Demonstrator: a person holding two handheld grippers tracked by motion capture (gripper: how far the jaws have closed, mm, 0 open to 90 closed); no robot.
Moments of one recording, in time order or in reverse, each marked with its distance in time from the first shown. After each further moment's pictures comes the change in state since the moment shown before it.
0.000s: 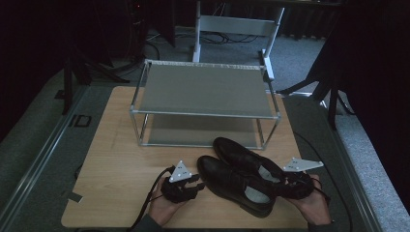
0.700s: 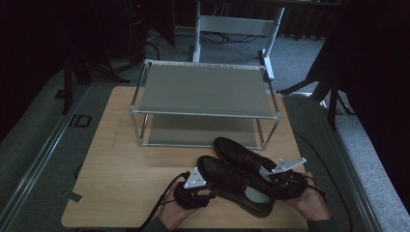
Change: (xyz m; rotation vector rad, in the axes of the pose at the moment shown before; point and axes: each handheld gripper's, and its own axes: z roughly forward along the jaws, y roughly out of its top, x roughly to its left) left arm -0.028 0.004 0.023 0.041 -0.088 0.068; right arm 0.002 0.005 0.021 0.232 -0.007 -0.110
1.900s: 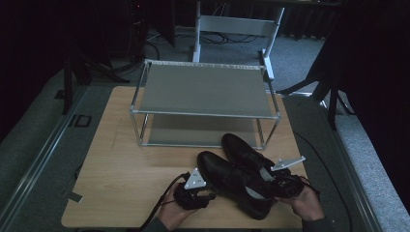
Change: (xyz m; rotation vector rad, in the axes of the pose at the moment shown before) left arm 0.003 -0.004 -0.001 0.017 0.008 -0.002; right arm 0.001 0.000 0.008 -0.026 0.121 0.169
